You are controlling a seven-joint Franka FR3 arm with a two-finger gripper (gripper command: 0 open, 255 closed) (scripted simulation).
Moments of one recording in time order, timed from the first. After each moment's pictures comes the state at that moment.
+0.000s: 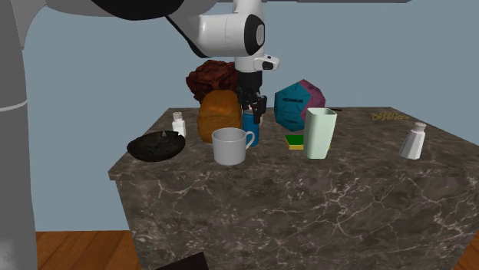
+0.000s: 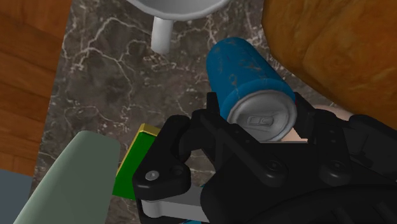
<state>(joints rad) 0.27 0.27 0.51 -1.72 -0.16 2.09 0.72</state>
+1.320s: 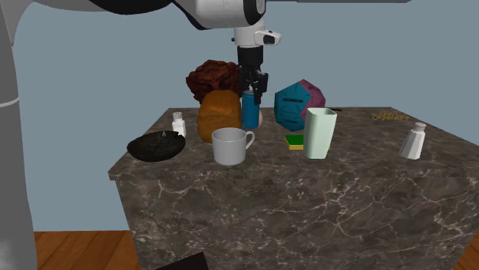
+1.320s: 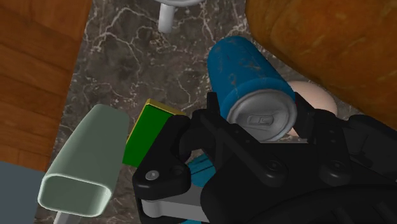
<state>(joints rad) 0.28 0.25 0.52 -1.58 -0.14 1.93 0.70</state>
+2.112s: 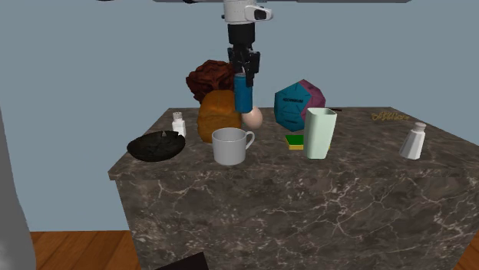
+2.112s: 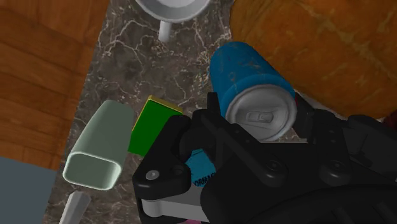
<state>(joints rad) 0.29 0.20 0.54 -1.50 -0.12 1.80 0.72</state>
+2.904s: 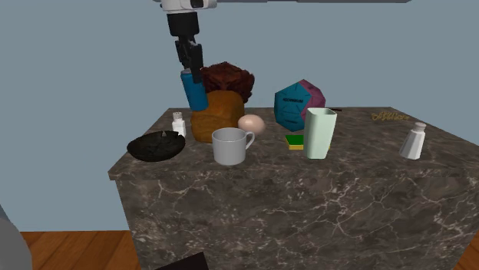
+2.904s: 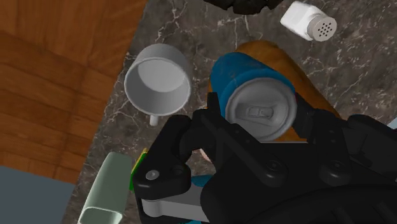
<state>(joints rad) 0.35 -0.14 0.61 -1.79 0.04 1.81 0.83</state>
